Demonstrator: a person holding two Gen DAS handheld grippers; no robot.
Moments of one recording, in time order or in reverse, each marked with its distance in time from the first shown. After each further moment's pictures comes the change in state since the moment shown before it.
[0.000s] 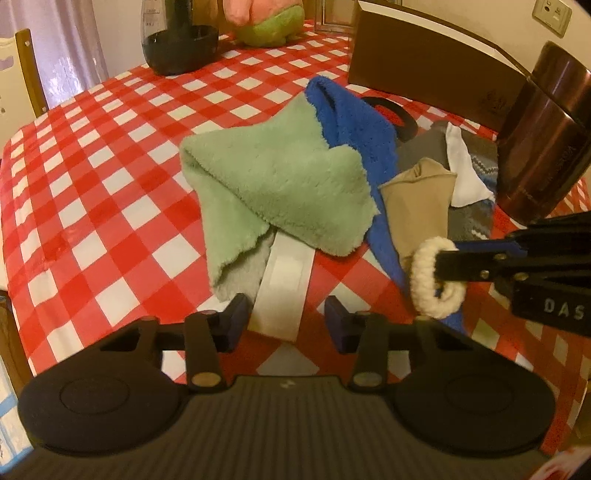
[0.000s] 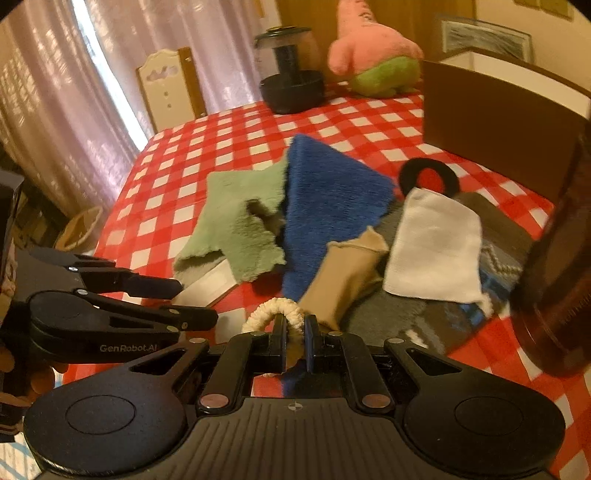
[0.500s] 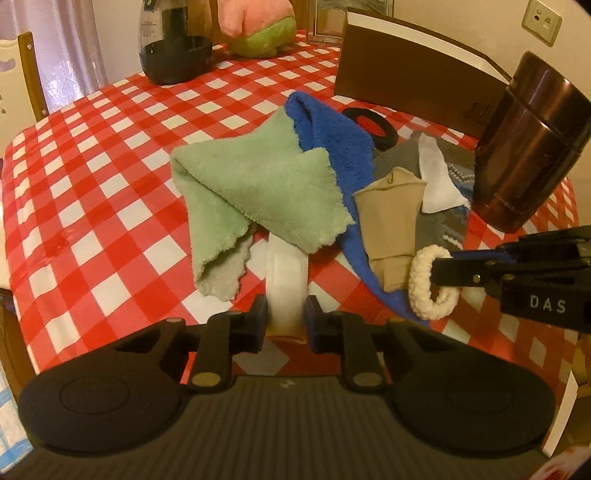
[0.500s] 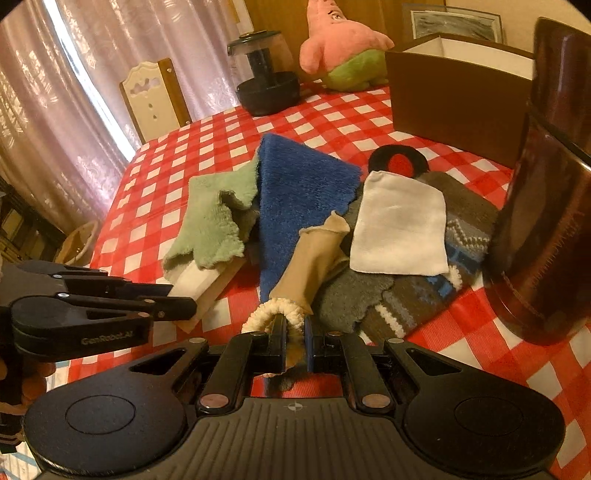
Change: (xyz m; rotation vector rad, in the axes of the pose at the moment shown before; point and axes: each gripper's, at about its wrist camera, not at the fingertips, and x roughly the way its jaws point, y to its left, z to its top) left arm -0.022 -0.013 -0.003 -0.021 -0.019 -0.022; right arm -0.020 -0.017 -0.010 0.069 -0.003 -0.003
